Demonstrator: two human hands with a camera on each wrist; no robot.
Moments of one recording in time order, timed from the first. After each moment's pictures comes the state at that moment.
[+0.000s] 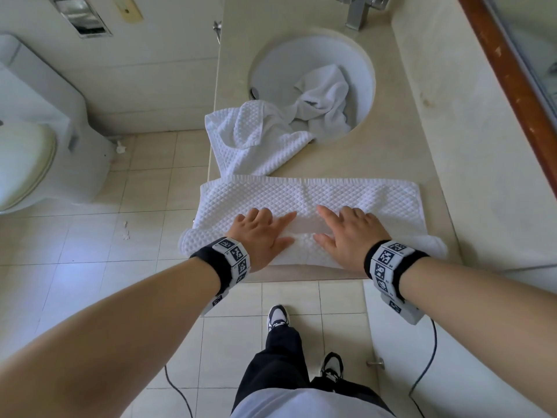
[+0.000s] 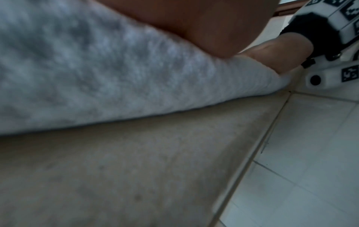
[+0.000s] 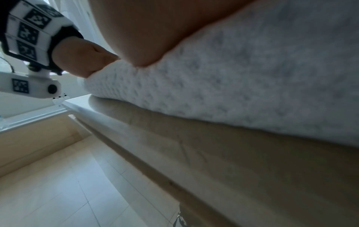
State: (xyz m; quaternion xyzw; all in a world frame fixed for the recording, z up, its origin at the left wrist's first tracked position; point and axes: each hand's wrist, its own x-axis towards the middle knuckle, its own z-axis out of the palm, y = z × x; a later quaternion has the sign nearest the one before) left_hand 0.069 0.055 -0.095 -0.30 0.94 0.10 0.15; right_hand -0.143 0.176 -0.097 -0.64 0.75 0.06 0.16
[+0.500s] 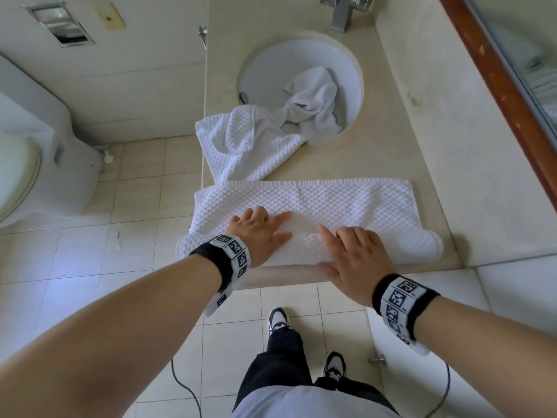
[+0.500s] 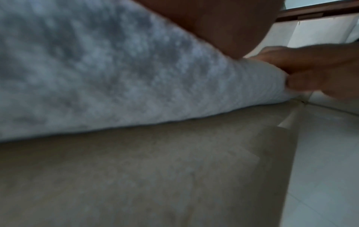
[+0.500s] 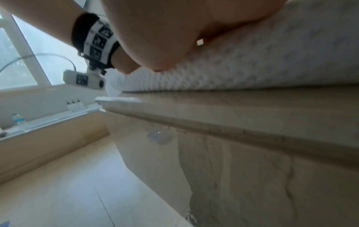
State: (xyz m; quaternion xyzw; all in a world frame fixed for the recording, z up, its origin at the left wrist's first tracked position) left_hand 0.058 0.037 -0.100 -0.32 0.92 0.13 0.19; right_hand -0.121 0.224 -0.100 -0.67 0.74 0.01 0.05
